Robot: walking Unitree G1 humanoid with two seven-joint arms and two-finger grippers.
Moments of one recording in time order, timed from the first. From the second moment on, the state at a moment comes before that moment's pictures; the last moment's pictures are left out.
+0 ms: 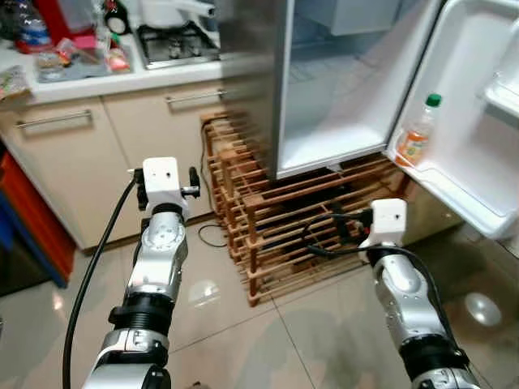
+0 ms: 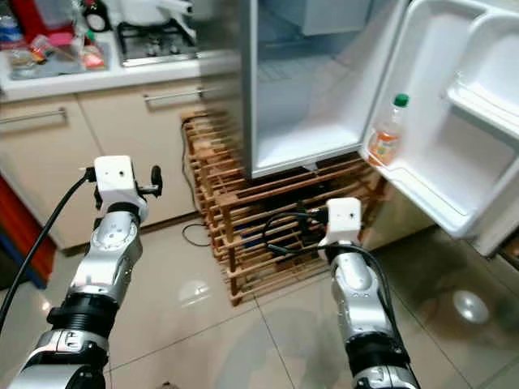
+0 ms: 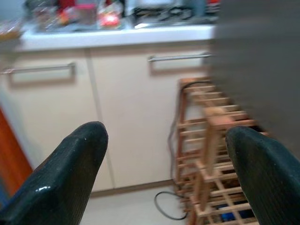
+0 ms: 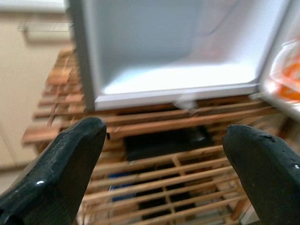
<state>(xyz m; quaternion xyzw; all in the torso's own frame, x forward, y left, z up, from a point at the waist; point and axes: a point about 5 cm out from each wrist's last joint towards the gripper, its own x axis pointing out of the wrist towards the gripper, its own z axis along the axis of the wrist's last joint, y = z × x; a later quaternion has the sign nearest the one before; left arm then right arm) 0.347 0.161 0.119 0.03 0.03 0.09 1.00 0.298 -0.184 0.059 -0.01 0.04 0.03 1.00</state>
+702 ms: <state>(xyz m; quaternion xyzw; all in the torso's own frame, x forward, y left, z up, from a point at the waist) 0.352 0.154 0.112 0.01 0.03 0.07 1.00 0.294 -0.204 0.061 -0.03 0.04 -0.01 1.00</state>
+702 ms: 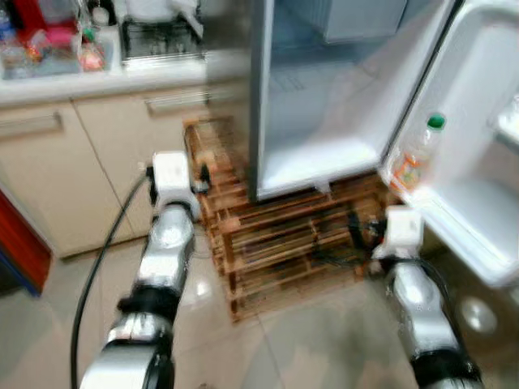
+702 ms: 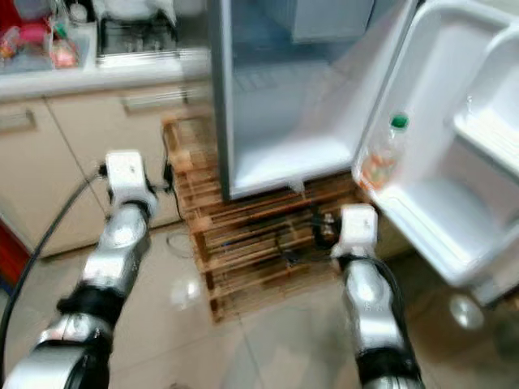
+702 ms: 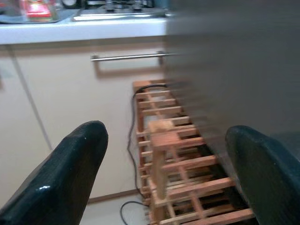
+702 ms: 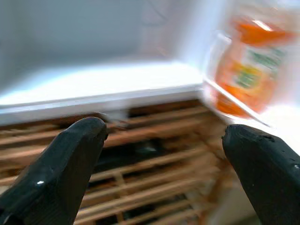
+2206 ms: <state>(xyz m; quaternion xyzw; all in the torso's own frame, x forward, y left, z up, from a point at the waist) 0.333 0.132 0.100 0.04 0.04 -0.06 1.00 0.275 -0.382 0.093 -0.22 0.16 -0.32 0.91</state>
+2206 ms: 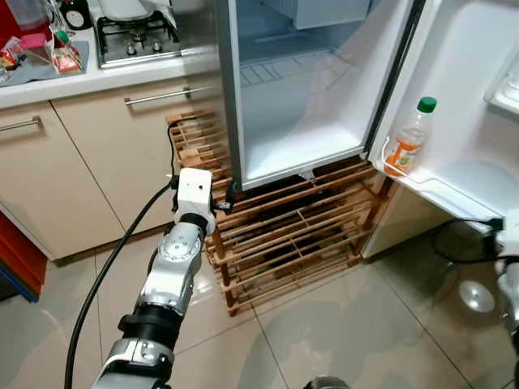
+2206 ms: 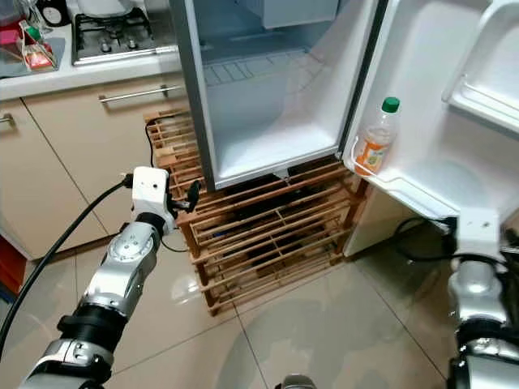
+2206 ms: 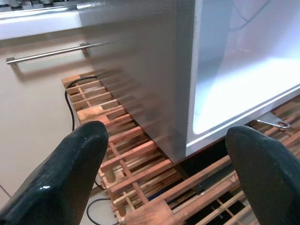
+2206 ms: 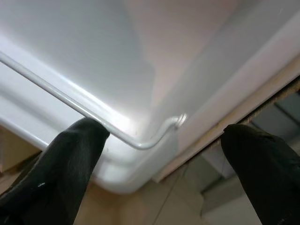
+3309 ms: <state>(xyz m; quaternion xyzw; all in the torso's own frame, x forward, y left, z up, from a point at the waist) 0.330 0.123 0.102 0.02 0.03 -0.08 1.00 0.291 -0.209 0.039 0.01 0.06 -0.04 1.00</state>
